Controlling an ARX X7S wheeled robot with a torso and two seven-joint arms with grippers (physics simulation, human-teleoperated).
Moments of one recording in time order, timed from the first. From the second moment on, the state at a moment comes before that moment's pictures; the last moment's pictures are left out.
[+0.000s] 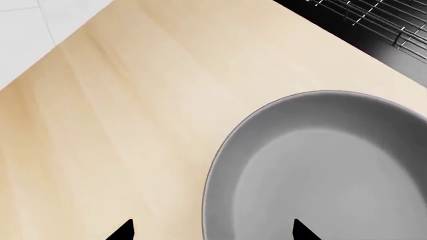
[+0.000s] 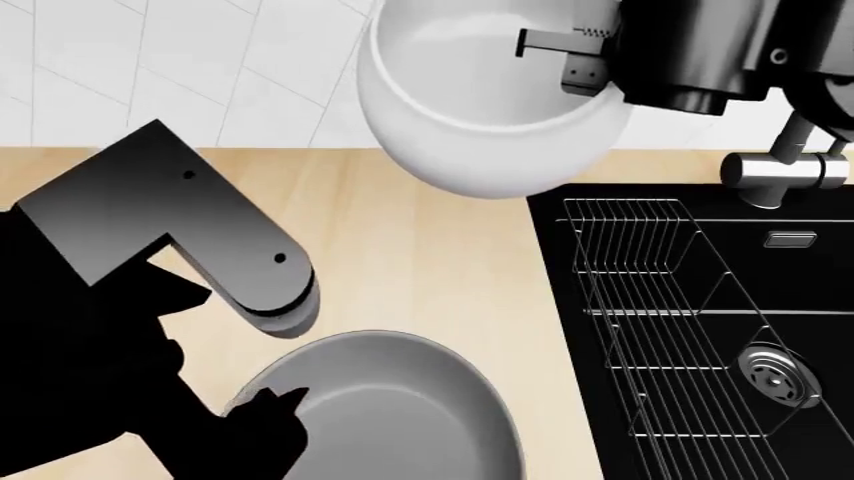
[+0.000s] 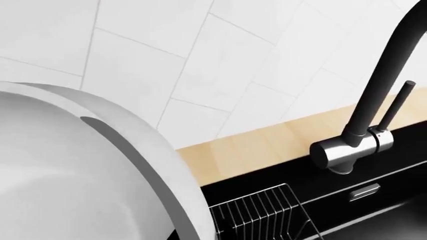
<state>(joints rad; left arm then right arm) -2.02 -0.91 1.24 0.48 -2.94 -1.13 -1.35 1.98 0.54 -1.46 0.19 2.29 0.45 1.39</state>
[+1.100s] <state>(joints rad) -1.75 -0.93 1.26 0.53 -2.67 -1.11 -1.21 1.96 0.54 -1.47 0.18 2.28 0.43 1.39</state>
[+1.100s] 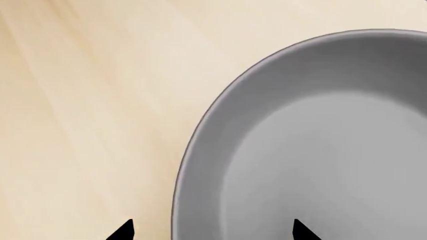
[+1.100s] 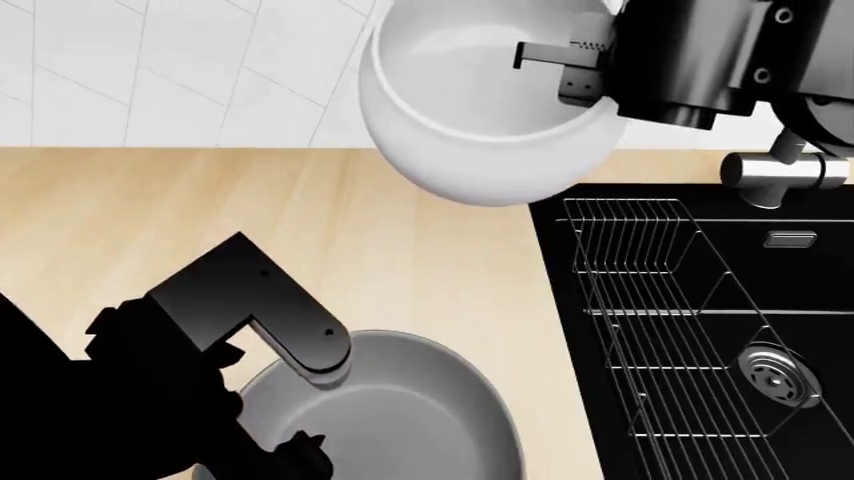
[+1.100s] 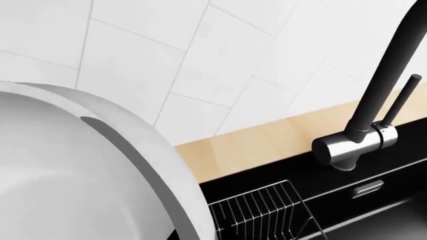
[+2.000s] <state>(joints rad) -1.64 -1.01 1.24 0.54 -2.55 -1.10 -1.12 1.95 0.54 -1.47 0.19 2.27 0.43 1.38</state>
